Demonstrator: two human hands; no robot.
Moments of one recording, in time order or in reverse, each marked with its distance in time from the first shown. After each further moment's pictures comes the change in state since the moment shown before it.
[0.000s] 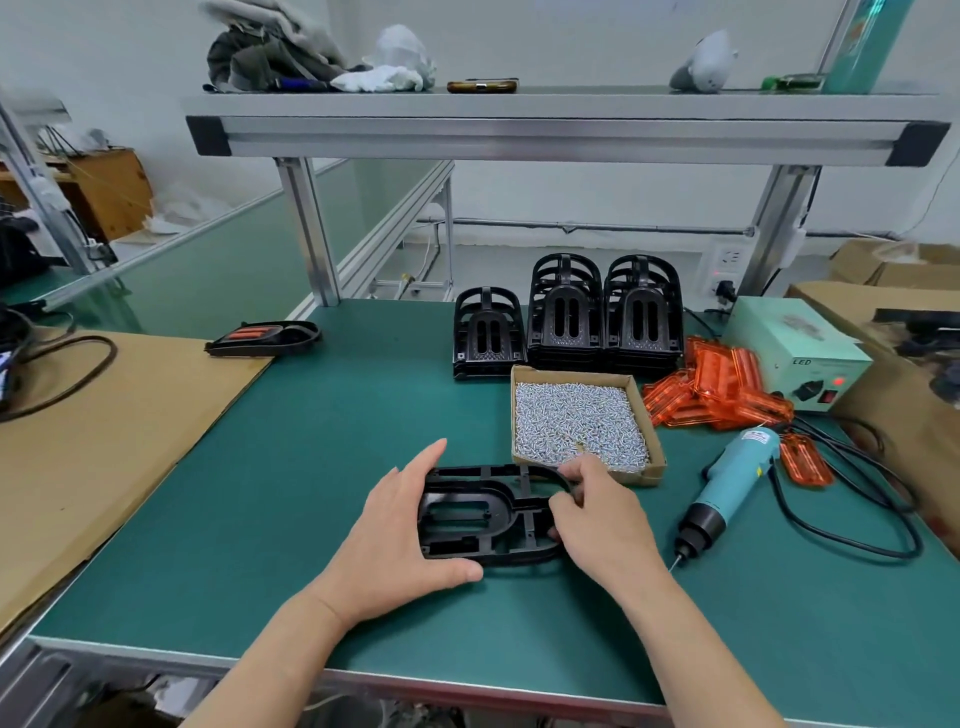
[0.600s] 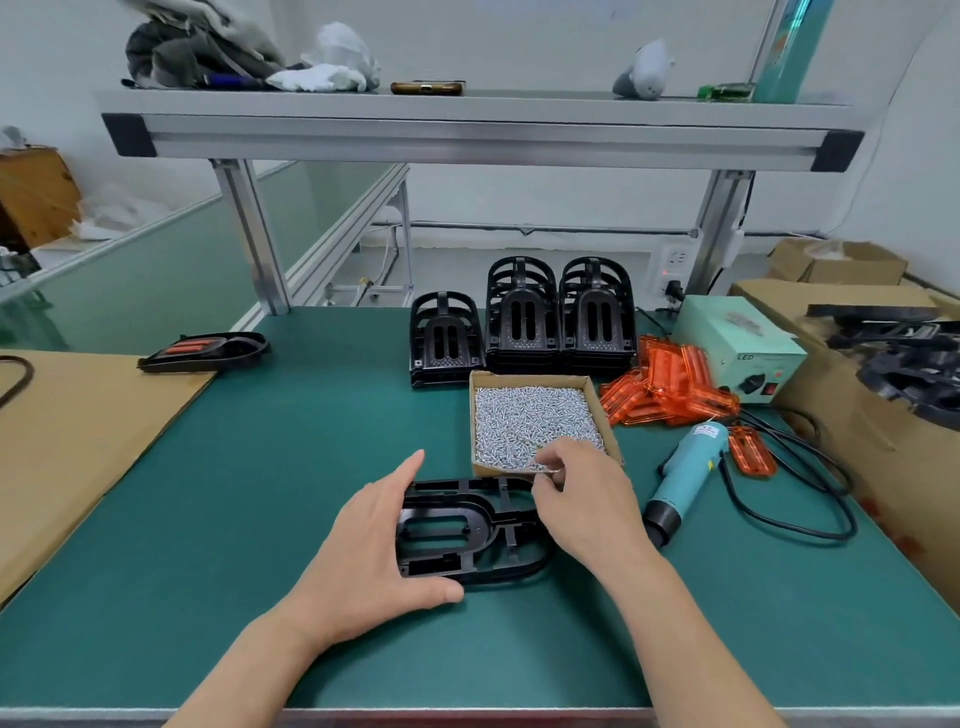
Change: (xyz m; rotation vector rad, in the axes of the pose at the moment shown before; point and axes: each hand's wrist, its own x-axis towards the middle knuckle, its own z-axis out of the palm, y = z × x) left_hand 0.009 0.008 0.007 0.020 -0.040 0.078; right_hand 0.011 -0.003 -0.027 -0.204 0.159 -0.138
